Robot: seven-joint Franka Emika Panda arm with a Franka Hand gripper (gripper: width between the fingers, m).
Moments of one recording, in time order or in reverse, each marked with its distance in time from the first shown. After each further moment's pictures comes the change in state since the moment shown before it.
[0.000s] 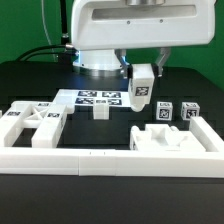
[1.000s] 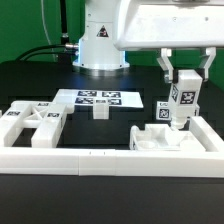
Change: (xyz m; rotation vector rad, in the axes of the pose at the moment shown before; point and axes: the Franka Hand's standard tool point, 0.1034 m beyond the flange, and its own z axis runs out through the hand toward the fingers) arm 0.025 -0.041 0.008 -0.032 0.249 -0.093
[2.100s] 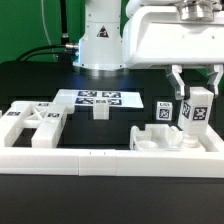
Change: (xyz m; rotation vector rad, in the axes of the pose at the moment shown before) arm 0.005 -0.018 0.022 -0.006 0.144 -0.089
